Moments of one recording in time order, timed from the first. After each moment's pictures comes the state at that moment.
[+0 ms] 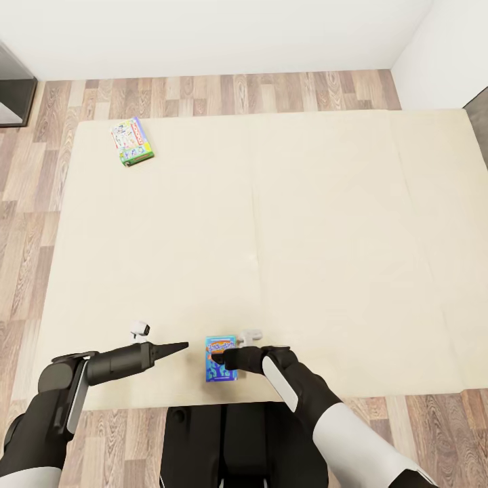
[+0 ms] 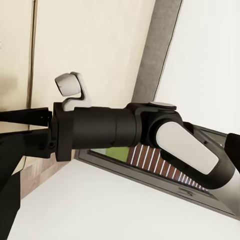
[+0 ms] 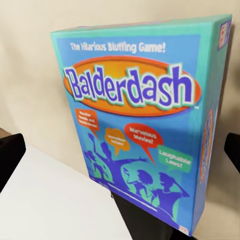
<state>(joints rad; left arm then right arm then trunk) -0.45 0.09 0.30 -1.34 0.00 1.01 -1.46 -0.72 0.17 0.47 -0.73 -0.50 0.53 0.15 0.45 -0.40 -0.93</state>
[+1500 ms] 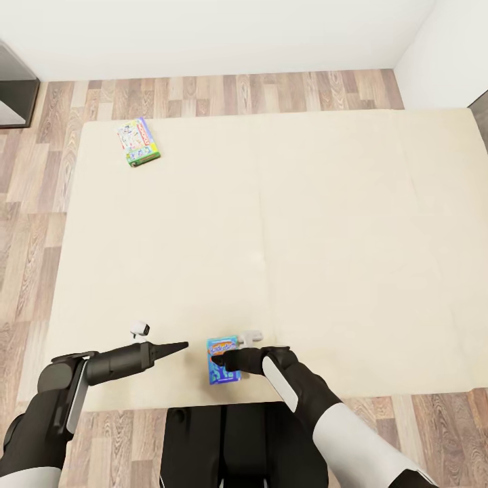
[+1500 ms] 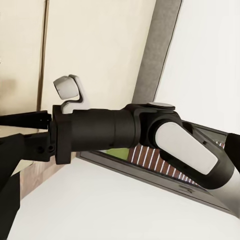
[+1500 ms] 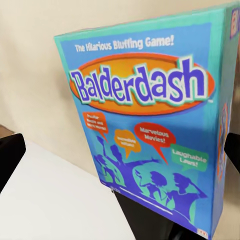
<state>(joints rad) -0.45 0.09 0.30 -1.34 0.00 1.01 -1.46 -0.72 0.17 0.47 -0.73 -0.50 0.55 0.15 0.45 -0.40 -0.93</state>
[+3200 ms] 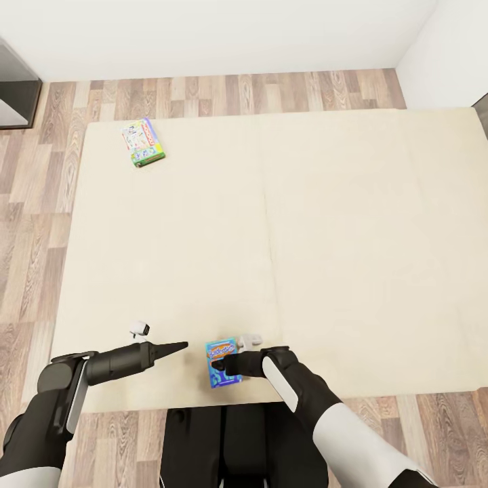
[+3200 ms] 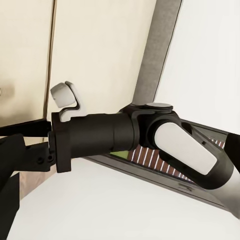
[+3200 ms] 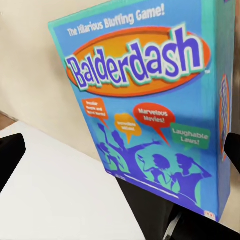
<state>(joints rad) -0.45 0.09 0.30 -1.34 0.00 1.01 -1.46 -0.72 0.17 0.47 -0.73 -0.51 0.61 0.14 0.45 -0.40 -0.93</state>
